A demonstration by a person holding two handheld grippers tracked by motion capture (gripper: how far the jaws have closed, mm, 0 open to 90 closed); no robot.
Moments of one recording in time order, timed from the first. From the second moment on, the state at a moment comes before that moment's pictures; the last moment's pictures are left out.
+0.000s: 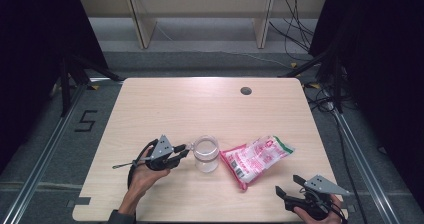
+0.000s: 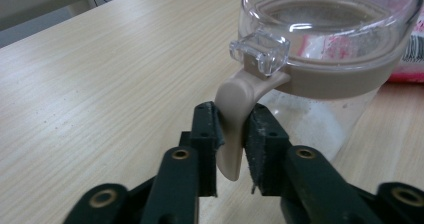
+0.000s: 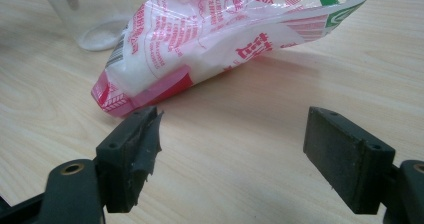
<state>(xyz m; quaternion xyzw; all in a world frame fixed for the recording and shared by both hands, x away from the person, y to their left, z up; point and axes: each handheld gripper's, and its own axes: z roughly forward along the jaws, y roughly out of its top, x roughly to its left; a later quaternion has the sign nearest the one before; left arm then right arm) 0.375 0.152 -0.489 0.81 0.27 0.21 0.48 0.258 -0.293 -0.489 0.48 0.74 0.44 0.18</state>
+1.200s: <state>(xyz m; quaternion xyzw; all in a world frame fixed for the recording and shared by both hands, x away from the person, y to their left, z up) 0.368 0.150 -0.448 0.77 0.29 0.21 0.53 0.260 -0.288 -0.489 0.44 0.75 0.45 0.20</state>
